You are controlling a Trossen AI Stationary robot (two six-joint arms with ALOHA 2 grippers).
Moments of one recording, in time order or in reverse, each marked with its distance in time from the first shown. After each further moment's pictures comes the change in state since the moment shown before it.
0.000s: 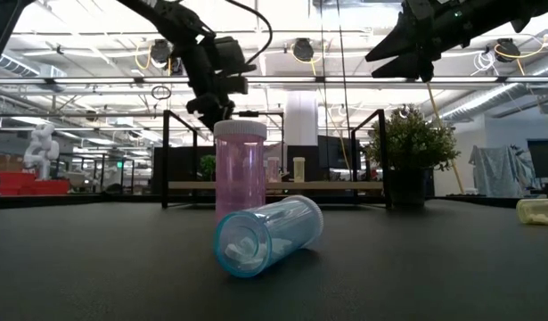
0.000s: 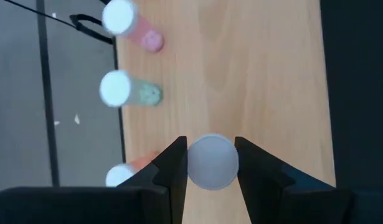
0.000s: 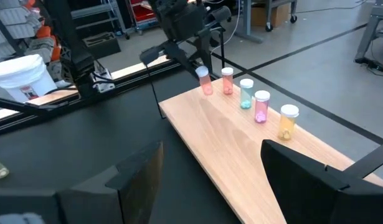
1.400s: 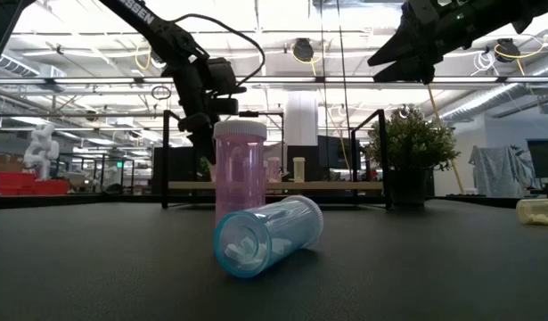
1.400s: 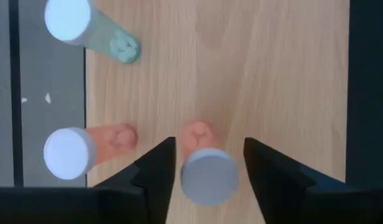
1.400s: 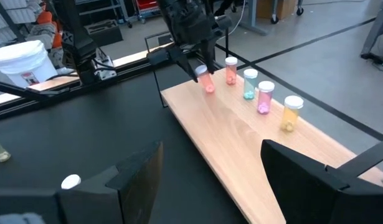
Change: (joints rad) left arm 0.053 0.001 -0.145 0.086 0.033 -0.057; right arm 0.000 0.000 0.000 -0.037 -0.022 -0.020
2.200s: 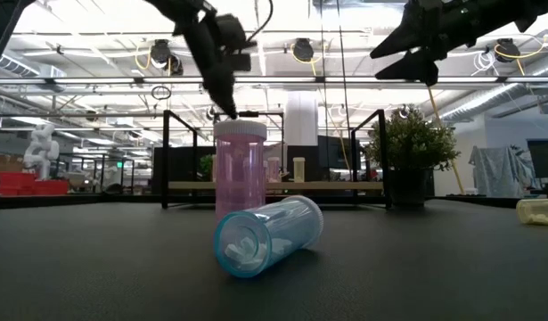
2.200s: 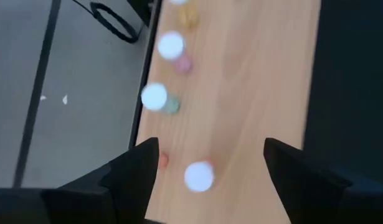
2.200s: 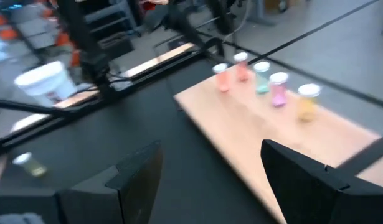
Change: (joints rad) left arm -0.058 -0.002 0.340 -0.226 -0.017 -0.222; right arm 0.002 -0.027 0.000 -0.015 -0.051 0.134
